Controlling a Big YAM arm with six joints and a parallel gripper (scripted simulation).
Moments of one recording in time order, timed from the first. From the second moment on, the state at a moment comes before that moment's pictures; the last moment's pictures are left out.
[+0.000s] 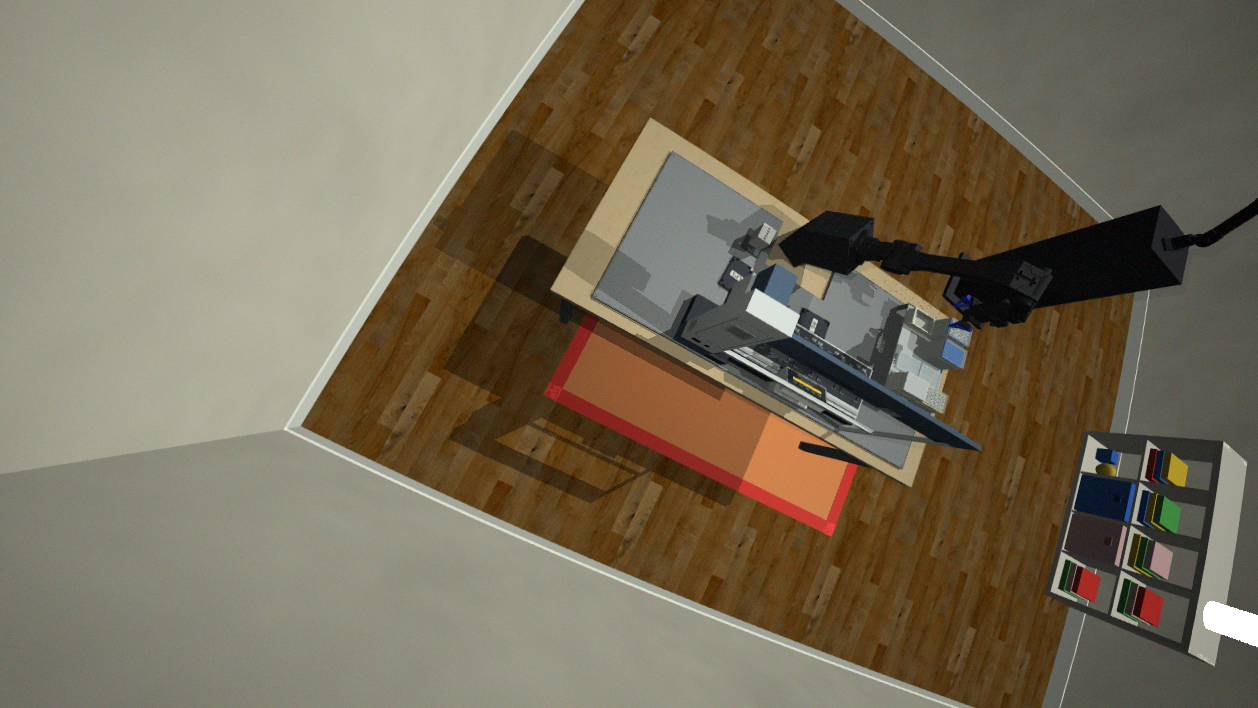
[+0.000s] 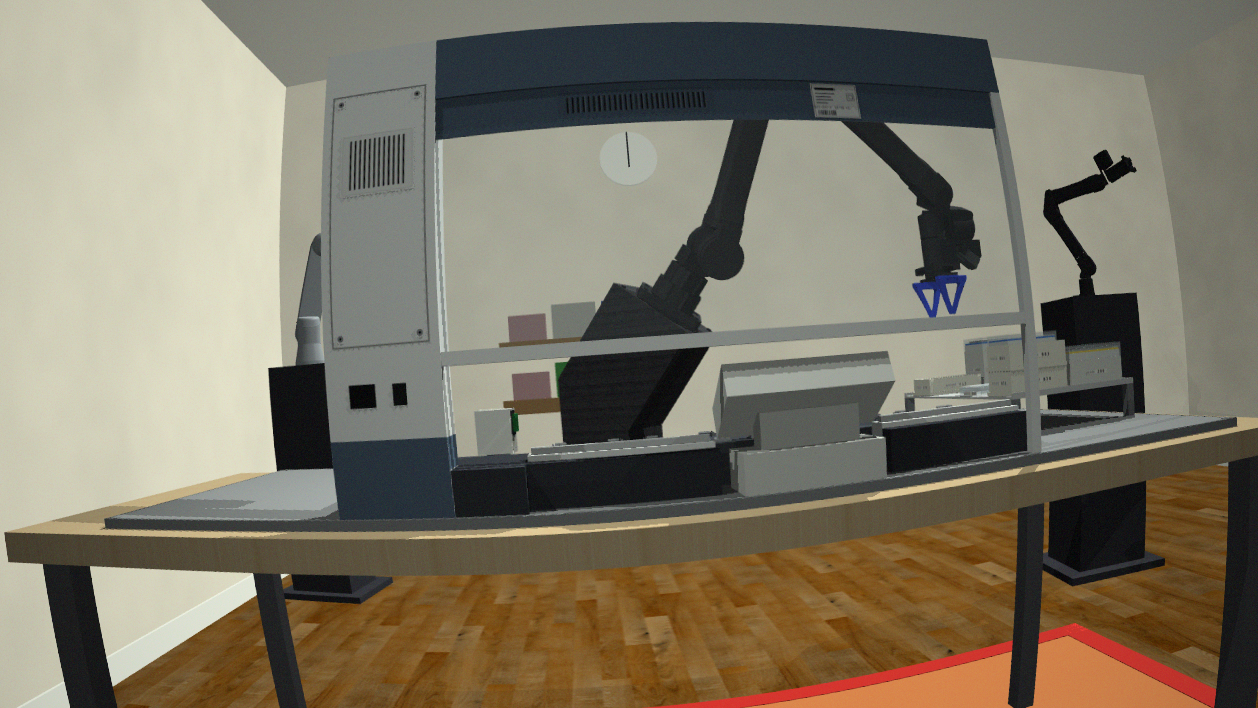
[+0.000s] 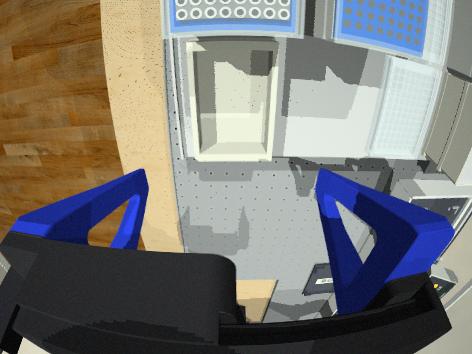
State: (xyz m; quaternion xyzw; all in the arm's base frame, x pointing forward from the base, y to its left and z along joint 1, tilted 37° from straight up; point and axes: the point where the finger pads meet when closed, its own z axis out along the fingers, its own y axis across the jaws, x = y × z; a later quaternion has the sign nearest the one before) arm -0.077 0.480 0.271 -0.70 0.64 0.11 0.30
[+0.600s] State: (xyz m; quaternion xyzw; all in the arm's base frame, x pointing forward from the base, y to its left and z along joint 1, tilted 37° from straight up) arm -0.078 0.481 0.271 -0.70 0.64 0.11 0.30
